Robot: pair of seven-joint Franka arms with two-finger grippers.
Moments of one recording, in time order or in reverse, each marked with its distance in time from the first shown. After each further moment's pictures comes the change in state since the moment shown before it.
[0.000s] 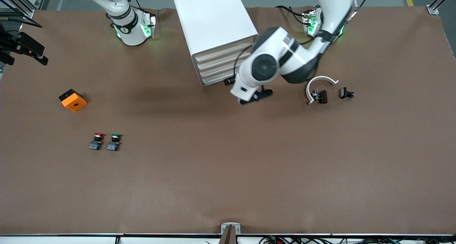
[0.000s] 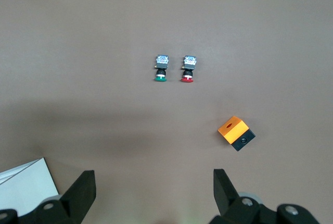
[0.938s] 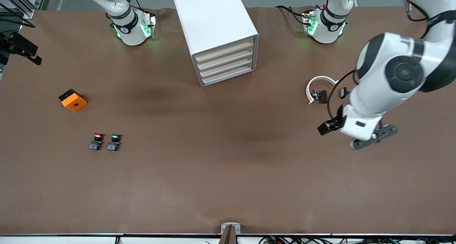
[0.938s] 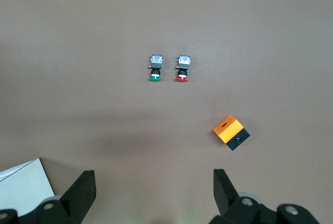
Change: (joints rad) left arm 0.399 -0.116 -0.002 0.133 0.383 -0.066 0.309; right arm -0.030 0.000 -0.001 -0.001 0.001 0.000 -0.019
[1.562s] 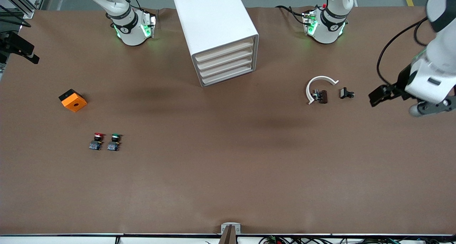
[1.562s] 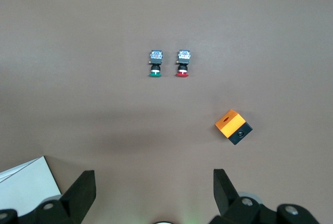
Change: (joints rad) left arm 0.051 -0.262 0.150 -0.083 -0.108 -0.149 0.417; right arm -0.026 -0.001 0.000 0.000 0.022 -0.021 0.002
